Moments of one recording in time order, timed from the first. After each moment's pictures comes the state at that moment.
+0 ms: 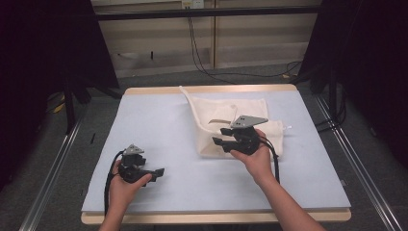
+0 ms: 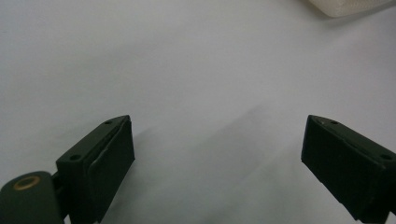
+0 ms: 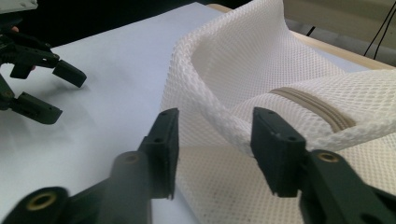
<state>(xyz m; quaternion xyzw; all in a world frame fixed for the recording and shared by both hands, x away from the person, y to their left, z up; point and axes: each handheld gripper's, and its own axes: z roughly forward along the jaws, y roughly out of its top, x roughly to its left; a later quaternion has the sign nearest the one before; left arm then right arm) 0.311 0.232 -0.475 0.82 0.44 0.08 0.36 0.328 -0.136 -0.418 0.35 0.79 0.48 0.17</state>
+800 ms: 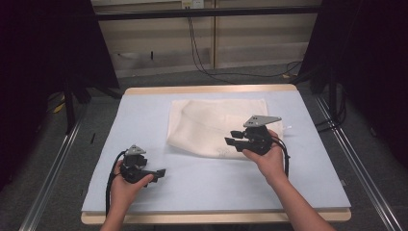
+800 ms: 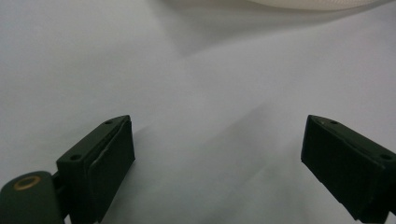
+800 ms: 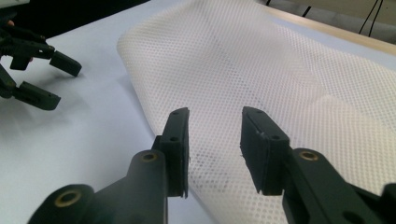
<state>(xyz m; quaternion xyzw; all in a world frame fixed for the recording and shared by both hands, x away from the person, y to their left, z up) 0.311 0.229 -0.476 0.82 0.44 0.08 0.36 0.321 -0.167 -0.414 0.37 0.79 0.46 0.15</state>
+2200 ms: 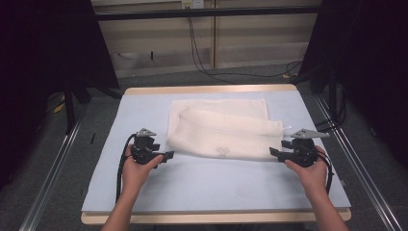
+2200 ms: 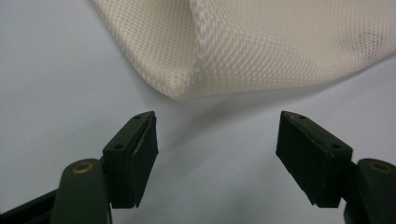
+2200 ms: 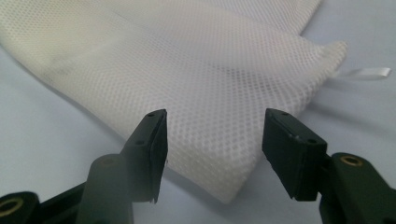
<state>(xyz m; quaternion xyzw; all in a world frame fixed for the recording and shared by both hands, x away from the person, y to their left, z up) 0.353 0.194 -0.453 0.82 0.43 0.08 0.37 0.287 -0.289 -0.456 0.51 0.74 0.38 0.20</state>
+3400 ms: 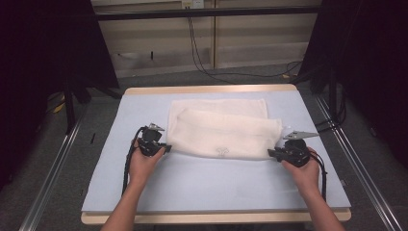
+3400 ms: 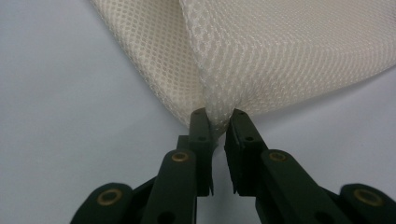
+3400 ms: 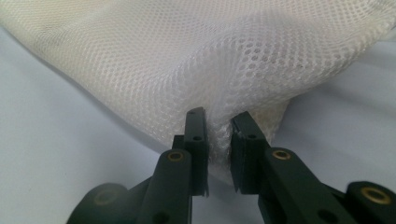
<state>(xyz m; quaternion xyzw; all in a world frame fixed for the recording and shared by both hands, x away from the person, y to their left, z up) 0.377 0.183 -0.457 0.85 0.42 0.10 0.31 0.301 -0.278 -0.473 0.50 0.77 0.36 0.17</state>
